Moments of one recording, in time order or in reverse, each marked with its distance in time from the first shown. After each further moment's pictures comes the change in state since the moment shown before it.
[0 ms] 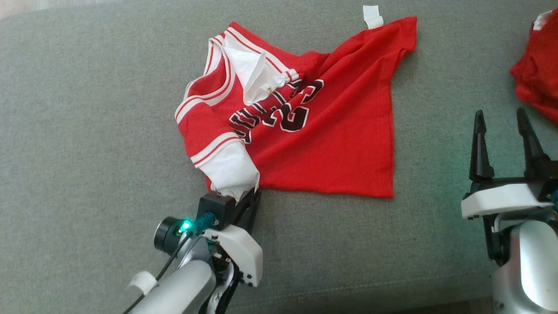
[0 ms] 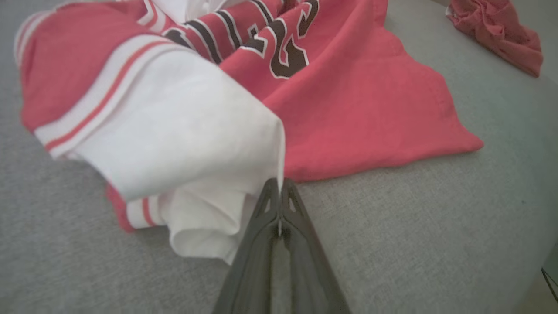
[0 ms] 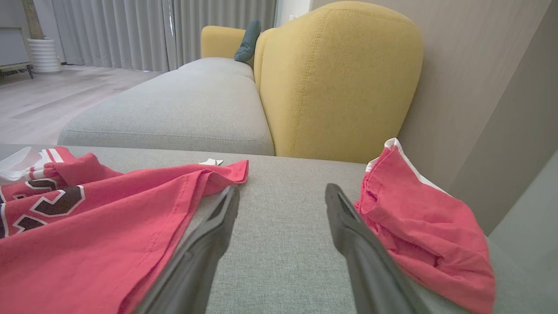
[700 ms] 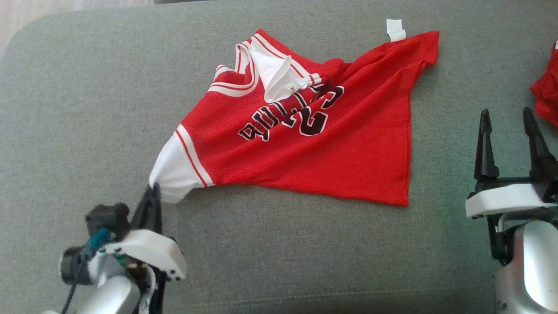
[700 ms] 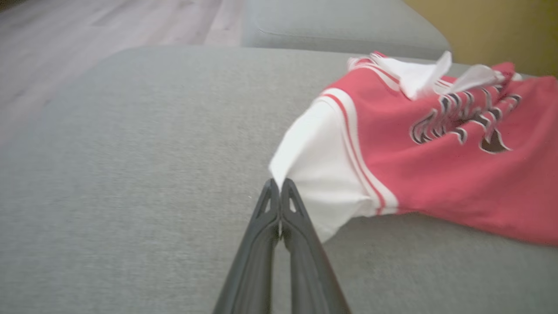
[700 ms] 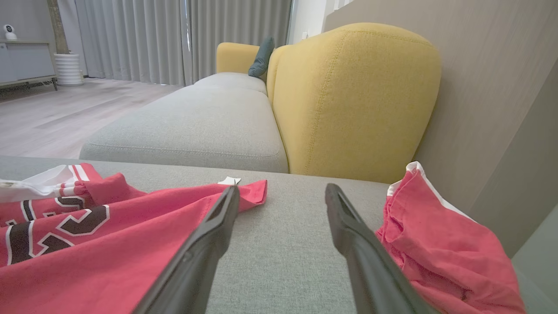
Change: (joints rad) left arm 0.187 0.196 0.274 -0.188 -0.092 0.189 -0.093; right arm 0.002 0.000 -0.016 -0.007 -0.009 0.000 -0.004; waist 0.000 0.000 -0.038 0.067
